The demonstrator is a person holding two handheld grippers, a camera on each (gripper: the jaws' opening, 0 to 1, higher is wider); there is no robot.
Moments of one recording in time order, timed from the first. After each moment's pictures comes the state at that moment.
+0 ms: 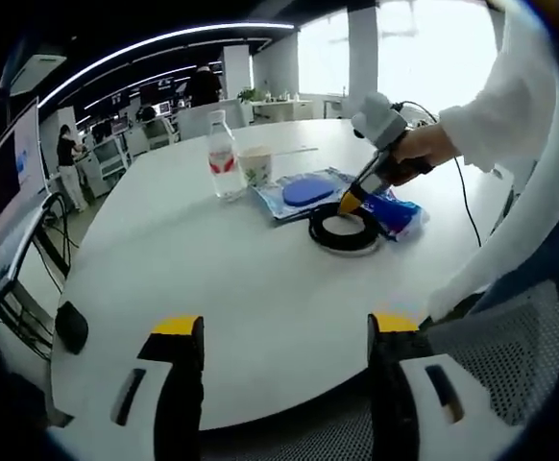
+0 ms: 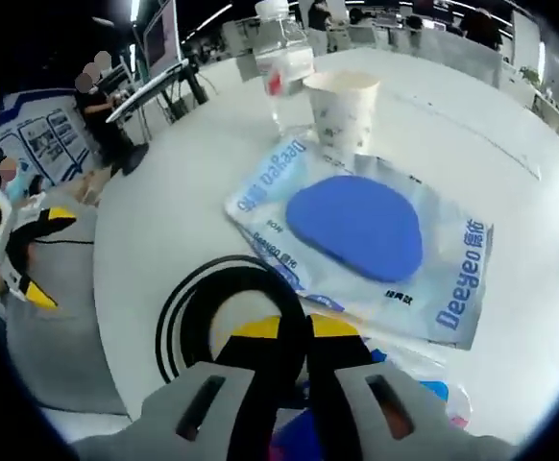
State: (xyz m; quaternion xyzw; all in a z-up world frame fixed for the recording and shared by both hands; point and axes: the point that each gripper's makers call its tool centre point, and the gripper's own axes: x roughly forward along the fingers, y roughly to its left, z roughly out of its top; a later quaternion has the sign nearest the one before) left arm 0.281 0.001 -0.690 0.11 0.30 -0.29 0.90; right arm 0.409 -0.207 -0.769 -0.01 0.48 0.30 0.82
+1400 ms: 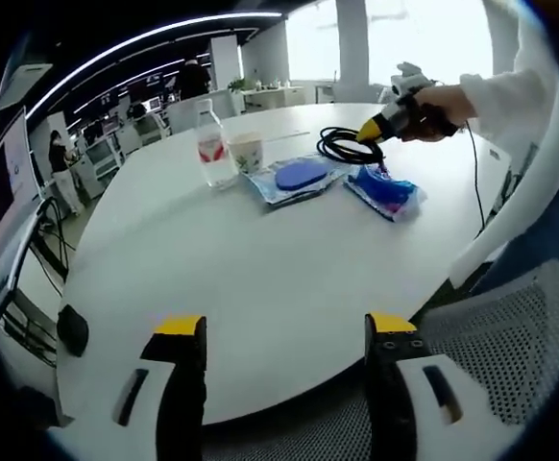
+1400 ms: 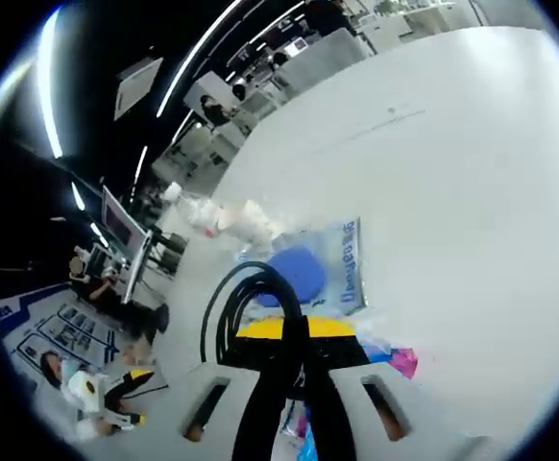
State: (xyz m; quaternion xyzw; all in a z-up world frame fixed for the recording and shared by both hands) left arm 0.275 0.001 -0.702 0.14 0.33 -0.30 0.89; right arm 0.406 -0.302 -0.677 0.30 0.38 0.16 0.86
